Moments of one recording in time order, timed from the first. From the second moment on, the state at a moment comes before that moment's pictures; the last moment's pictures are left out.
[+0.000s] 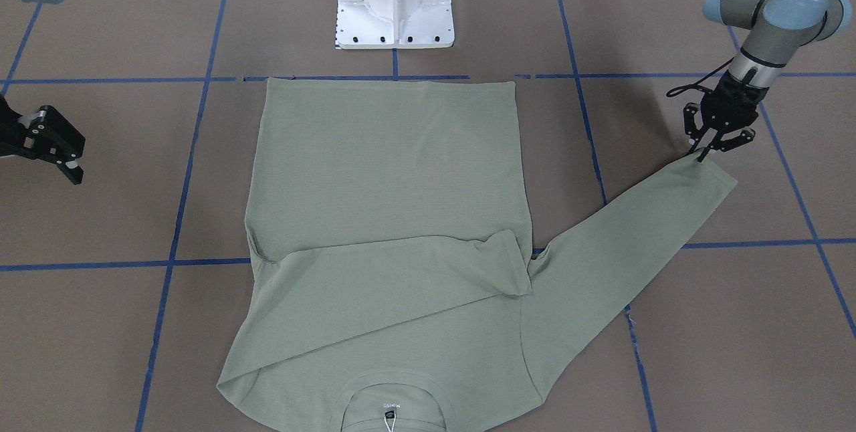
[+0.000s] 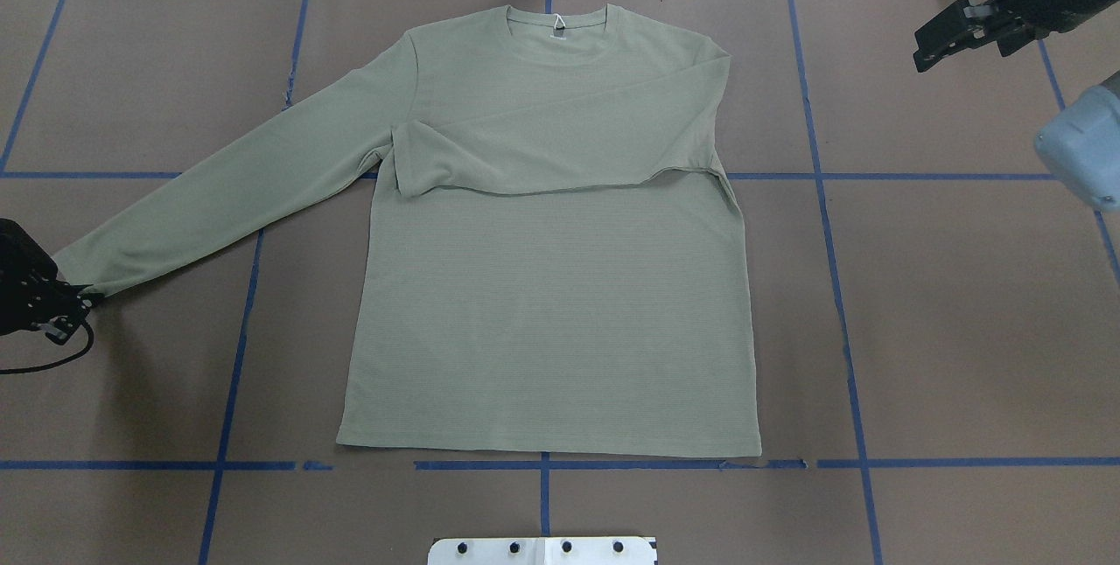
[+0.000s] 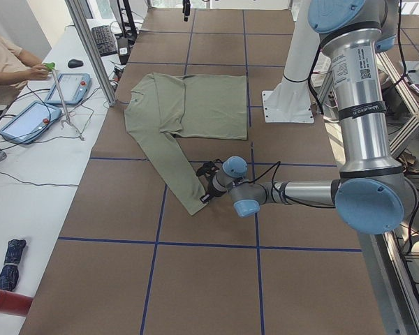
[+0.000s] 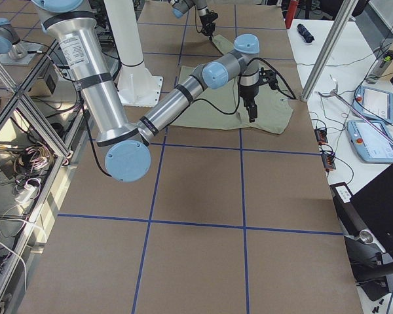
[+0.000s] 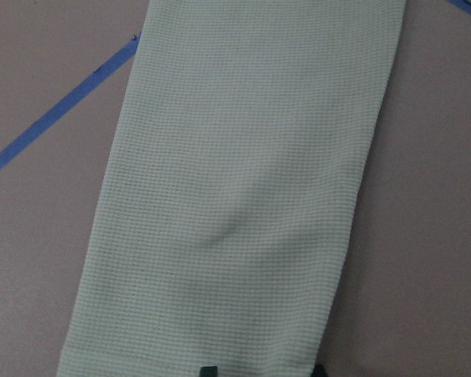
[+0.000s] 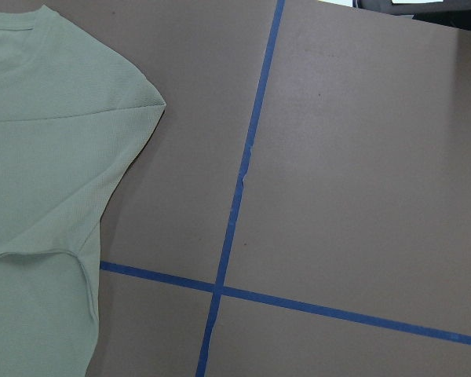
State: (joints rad) left arm -0.74 -1.33 -1.61 -2.72 -1.81 -0.34; right arm 1.16 -1.21 1.94 -1.72 2.14 0.48
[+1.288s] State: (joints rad) left arm -0.85 -2.06 -1.67 -2.20 -1.77 -0.79; right arm 1.16 -1.22 1.94 -1.72 2.14 0.49
